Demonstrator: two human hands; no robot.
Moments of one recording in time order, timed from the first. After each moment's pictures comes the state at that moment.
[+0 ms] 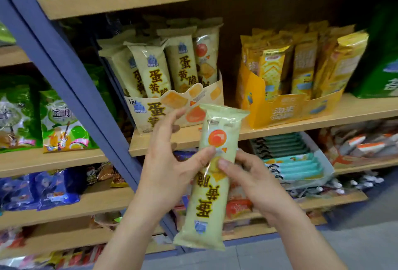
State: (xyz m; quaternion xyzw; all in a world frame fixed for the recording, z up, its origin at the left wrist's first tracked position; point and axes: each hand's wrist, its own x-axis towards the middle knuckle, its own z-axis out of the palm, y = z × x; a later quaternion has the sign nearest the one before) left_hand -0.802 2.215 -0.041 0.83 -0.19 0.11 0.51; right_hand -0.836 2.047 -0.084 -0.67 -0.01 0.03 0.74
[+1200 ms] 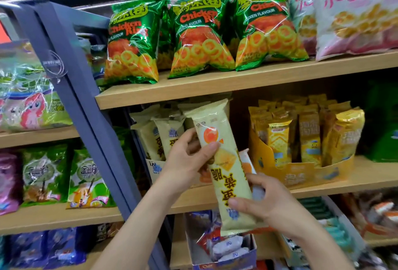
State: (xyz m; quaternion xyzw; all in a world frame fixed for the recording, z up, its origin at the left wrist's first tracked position) left_hand -0.728 2.194 0.037 0.72 -0.19 -0.01 0.66; right_hand -0.782 2.007 -0.030 -0.79 -0.01 0.03 0.61
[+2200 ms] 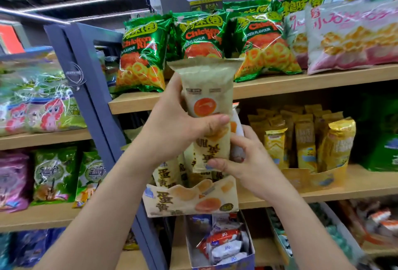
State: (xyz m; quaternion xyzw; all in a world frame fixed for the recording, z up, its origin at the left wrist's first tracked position) left_hand -0.773 2.199 0.141 0.75 -0.34 0.18 0.54; right_hand -0.769 2.033 0.042 -0.81 -0.17 -0.19 0.53
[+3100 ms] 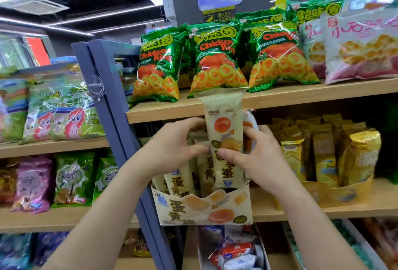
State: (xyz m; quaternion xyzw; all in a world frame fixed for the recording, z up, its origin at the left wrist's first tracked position) left_hand -0.727 2.234 0.120 0.92 -0.27 0.13 0.24; right_hand -0.745 2.039 0.061 -0.85 -0.07 -0.23 0.47
